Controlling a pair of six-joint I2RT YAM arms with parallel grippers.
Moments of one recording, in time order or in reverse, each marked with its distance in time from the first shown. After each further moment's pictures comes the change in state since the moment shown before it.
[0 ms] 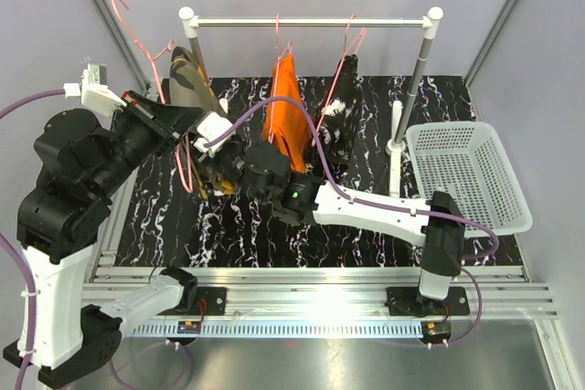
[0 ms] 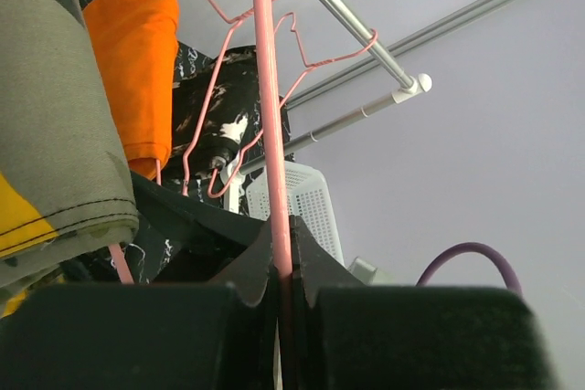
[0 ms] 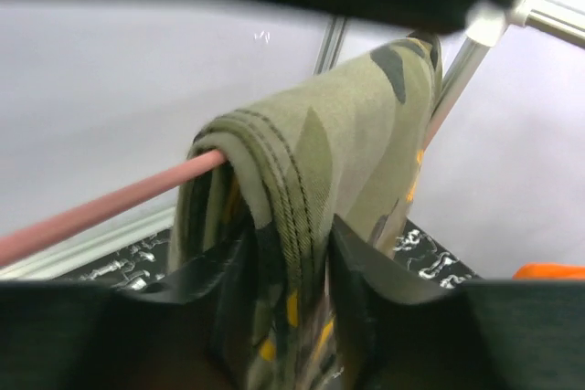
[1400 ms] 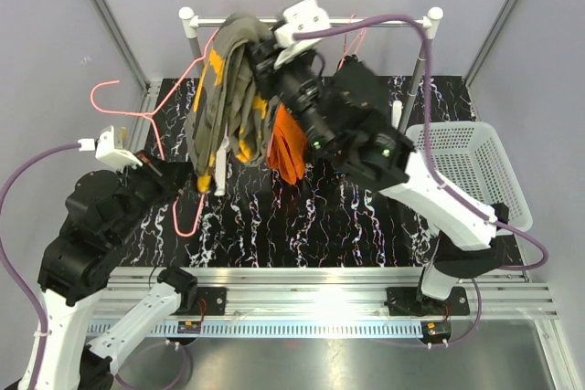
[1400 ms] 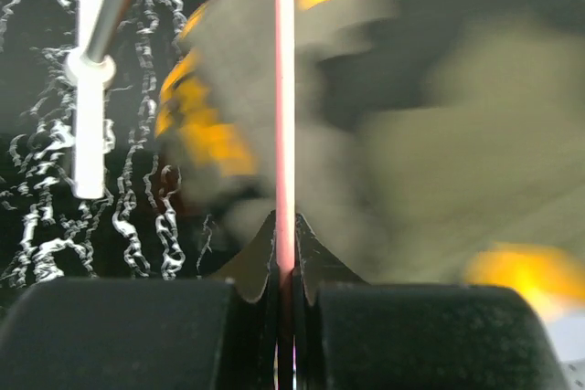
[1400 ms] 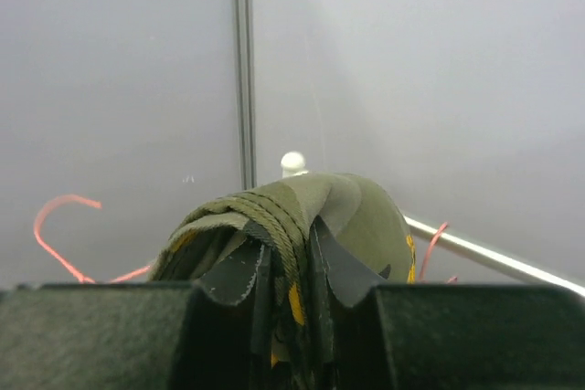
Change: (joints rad) left arm 0.000 -0.344 -0.494 0.028 -0.121 0.248; right arm -0.050 -0.096 0.605 -0.496 0.141 0.074
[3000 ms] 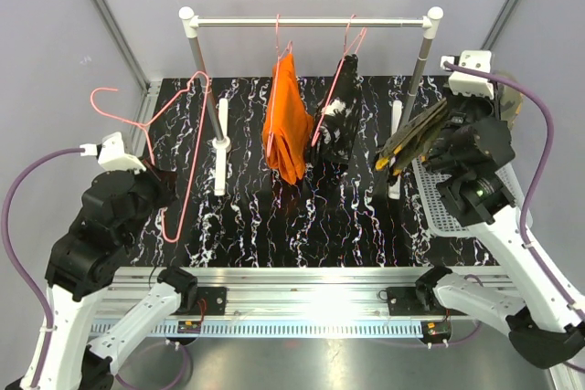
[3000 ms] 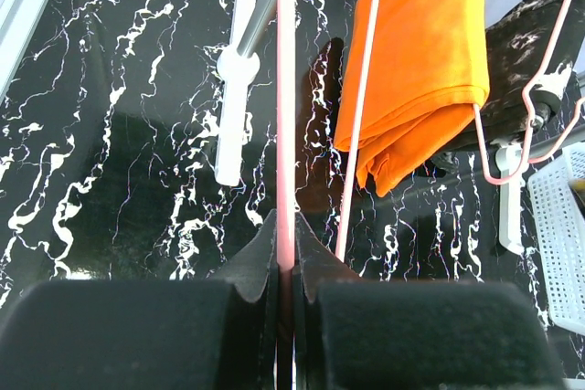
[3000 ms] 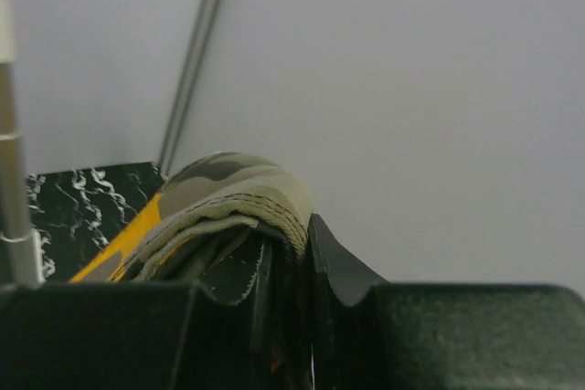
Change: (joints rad) left arm -0.002 -0.009 -0.061 -0.101 -0.236 0.137; right arm -0.582 -0.731 -0.957 0.314 0.610 -0.628
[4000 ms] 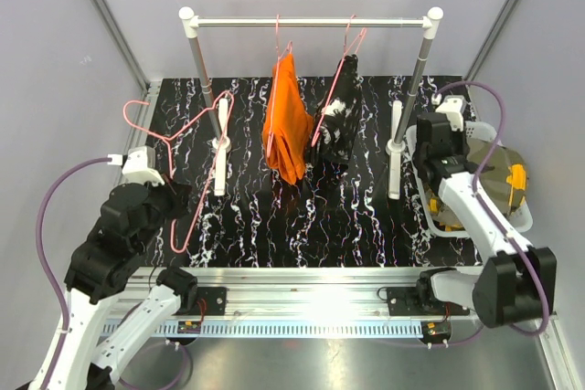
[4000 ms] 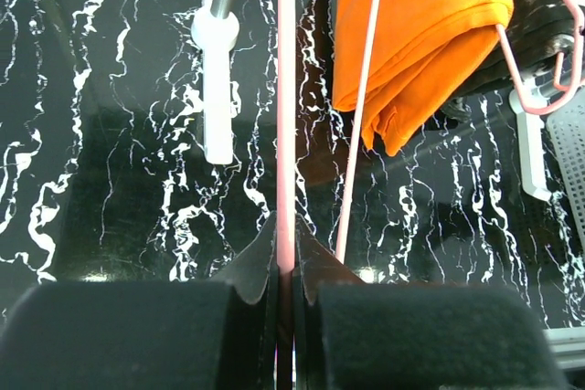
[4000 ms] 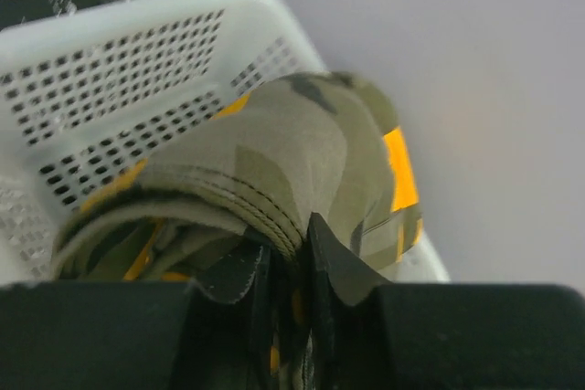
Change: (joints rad) left arm 0.000 -0.114 -0.224 0.098 0.114 0.086; right arm -0.450 0.231 -0.369 -0.446 -0.201 0.759
